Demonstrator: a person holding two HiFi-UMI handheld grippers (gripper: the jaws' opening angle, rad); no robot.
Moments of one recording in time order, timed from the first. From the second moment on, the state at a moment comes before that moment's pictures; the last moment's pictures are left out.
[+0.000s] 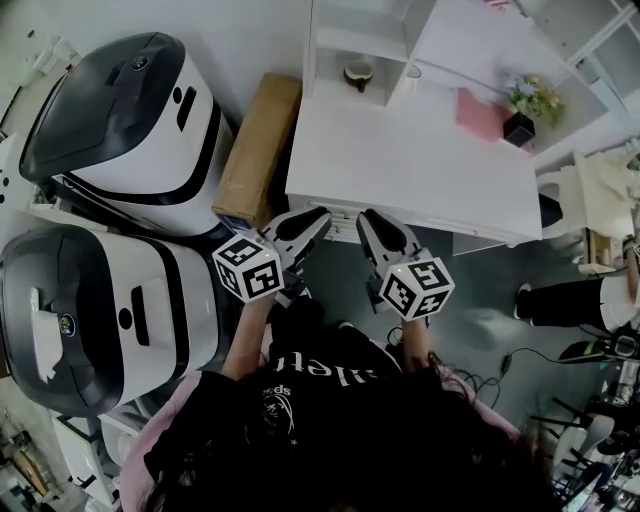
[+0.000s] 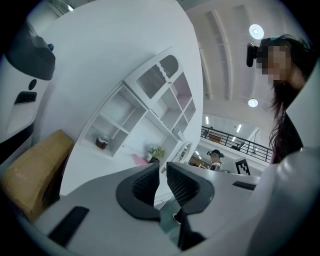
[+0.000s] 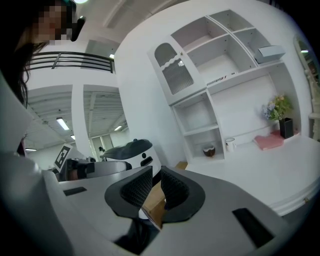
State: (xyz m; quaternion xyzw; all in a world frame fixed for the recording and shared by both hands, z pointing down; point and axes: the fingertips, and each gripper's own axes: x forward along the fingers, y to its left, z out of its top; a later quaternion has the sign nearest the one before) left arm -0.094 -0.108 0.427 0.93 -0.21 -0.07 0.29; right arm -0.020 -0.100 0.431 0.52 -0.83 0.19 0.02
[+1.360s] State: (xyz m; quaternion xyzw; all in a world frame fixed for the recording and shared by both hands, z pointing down) left arm -0.012 0.048 0.414 0.94 -0.24 -0.05 0.25; right arm 0.048 0.049 0.424 0.49 -0.86 0.15 0.04
